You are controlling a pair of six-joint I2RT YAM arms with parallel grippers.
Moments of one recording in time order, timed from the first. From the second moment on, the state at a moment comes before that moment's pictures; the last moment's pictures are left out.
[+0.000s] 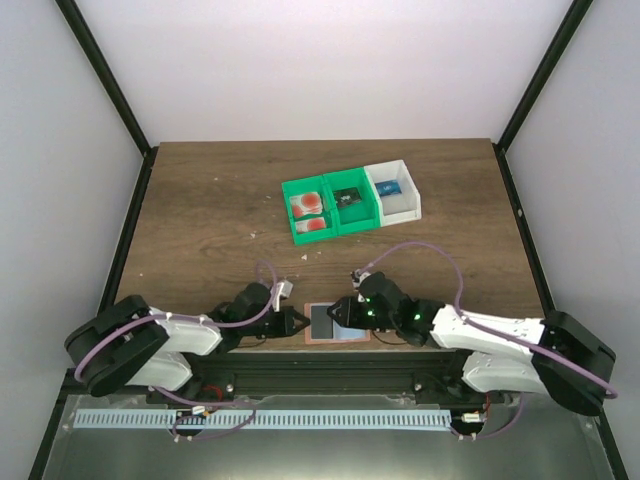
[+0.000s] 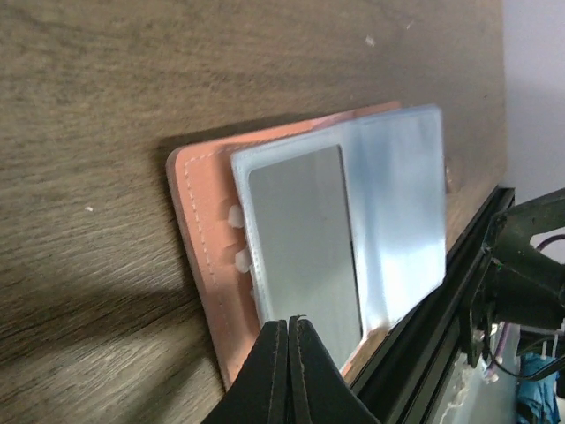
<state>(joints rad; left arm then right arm) -0.85 1.34 0.18 0.53 0.37 -0.98 0.99 1.12 0.43 0.00 -0.14 1.01</state>
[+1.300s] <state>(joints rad) -0.87 1.32 0.18 0.54 0.37 -0.97 0.99 1.36 0.42 0.11 -0.16 1.02</state>
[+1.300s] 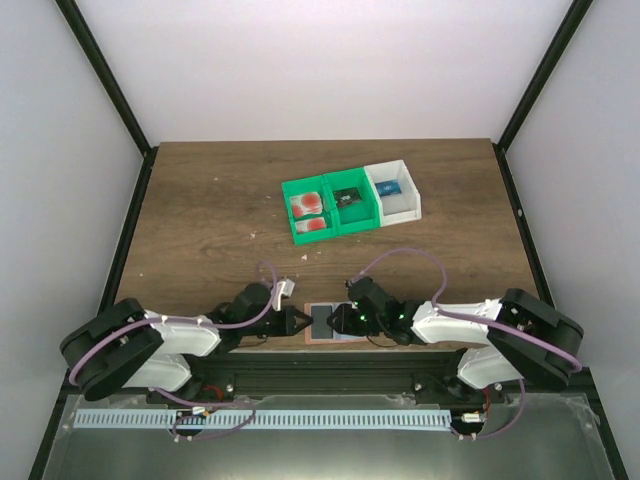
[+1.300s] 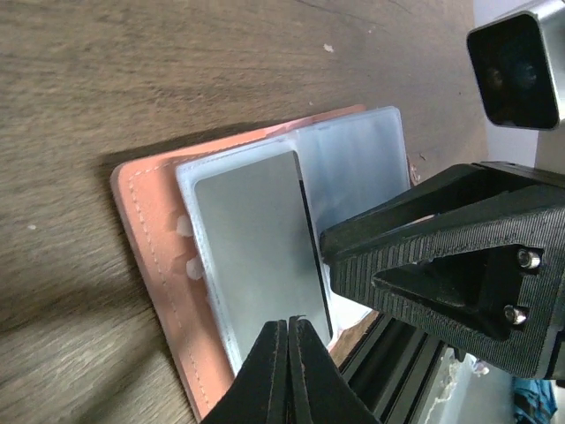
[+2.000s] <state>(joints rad) -0.87 1.53 0.18 0.74 0.38 -0.97 0.99 1.36 0.41 0.12 -0.15 1.03</state>
